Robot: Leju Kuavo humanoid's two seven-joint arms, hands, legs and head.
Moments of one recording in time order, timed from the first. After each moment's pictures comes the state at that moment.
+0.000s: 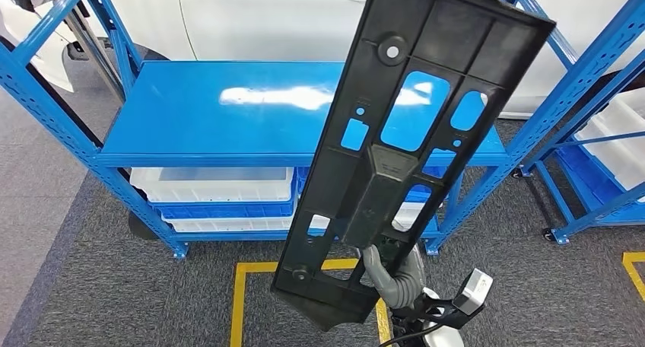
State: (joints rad) left arm -0.11 -0.17 0.92 -0.20 -1.45 0.21 0.01; right arm 0.06 0.08 0.22 -1.66 -0.15 0.38 -0.64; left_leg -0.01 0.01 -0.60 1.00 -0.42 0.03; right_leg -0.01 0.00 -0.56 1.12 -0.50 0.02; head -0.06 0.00
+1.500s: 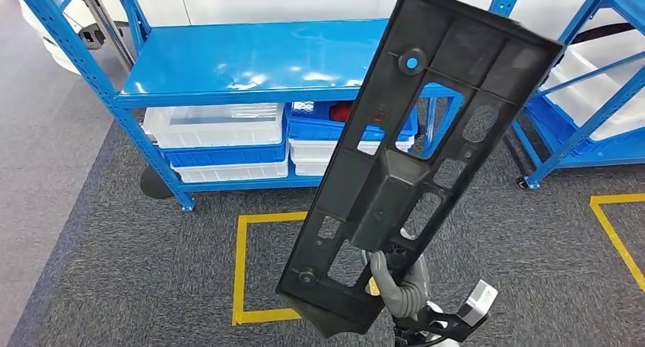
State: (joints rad) left arm -0.11 -0.16 0.95 -0.20 -1.43 0.21 0.02; right arm 0.14 0.20 0.10 -1.67 -0.07 0.43 -0.63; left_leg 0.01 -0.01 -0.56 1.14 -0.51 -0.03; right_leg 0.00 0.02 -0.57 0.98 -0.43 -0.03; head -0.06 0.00
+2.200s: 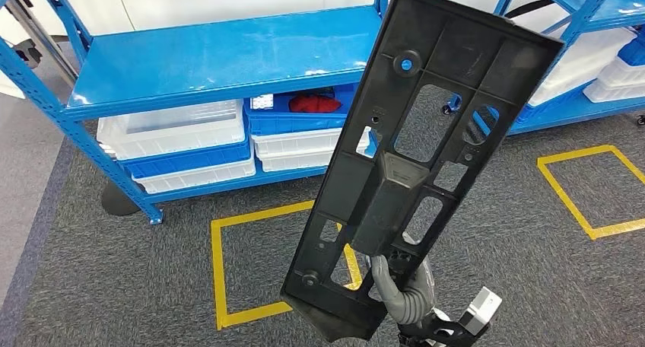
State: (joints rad) left arm -0.15 -0.16 0.92 -0.20 -1.47 0.20 -0.03; right arm 0.20 0.21 0.09 -1.76 -0.02 0.40 -0.58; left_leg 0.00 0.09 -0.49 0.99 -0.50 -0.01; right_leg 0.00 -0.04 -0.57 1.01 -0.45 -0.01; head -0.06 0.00
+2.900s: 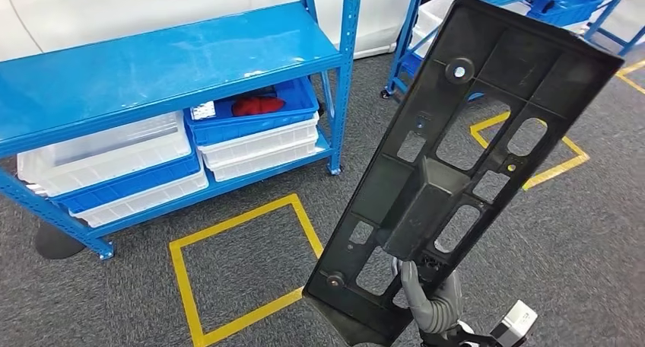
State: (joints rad) left arm -0.10 -0.19 0.92 -0.20 -1.43 0.19 0.04; right arm 0.26 0.22 -0.02 -1.80 -0.08 0.45 -0.57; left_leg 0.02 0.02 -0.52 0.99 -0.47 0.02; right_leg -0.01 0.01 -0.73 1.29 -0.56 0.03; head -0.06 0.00
